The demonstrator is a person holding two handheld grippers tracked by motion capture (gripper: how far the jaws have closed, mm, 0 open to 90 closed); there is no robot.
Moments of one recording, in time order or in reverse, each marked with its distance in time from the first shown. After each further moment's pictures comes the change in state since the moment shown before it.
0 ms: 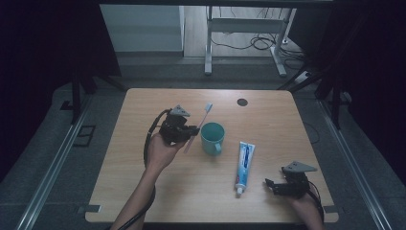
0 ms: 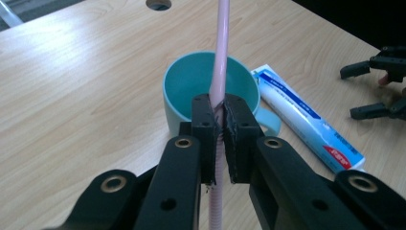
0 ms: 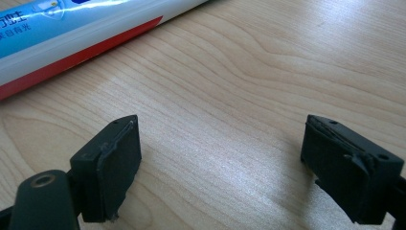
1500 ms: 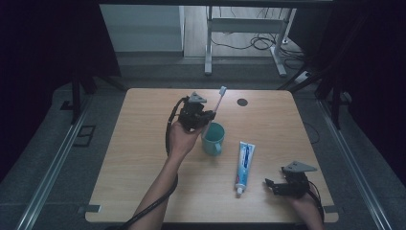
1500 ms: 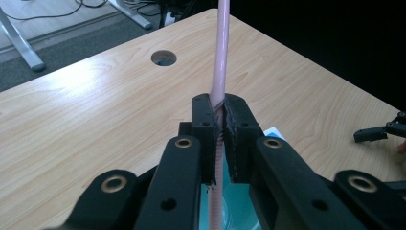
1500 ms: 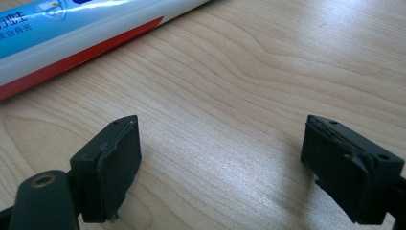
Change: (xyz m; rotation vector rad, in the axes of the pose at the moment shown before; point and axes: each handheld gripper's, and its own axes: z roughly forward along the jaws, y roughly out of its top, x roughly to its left) left arm -0.005 0.045 0.040 -0.121 0.041 -0.009; right arm 0.000 0.000 0.000 0.001 0.005 -0.001
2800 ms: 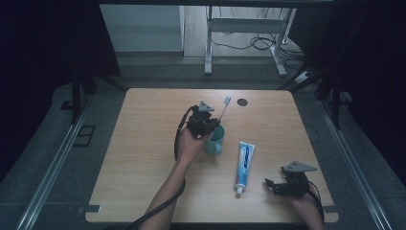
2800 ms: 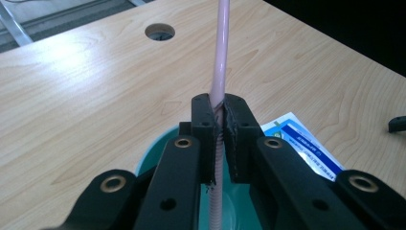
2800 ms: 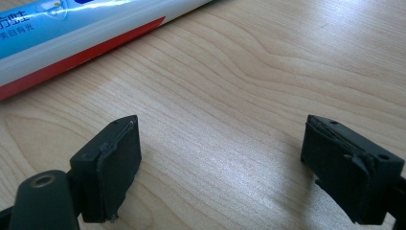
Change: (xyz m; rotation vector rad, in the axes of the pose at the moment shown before) left arm -0.002 -0.028 0.046 0.048 0.012 -0.008; right arm 0.000 0.000 0.000 0.000 0.005 -0.006
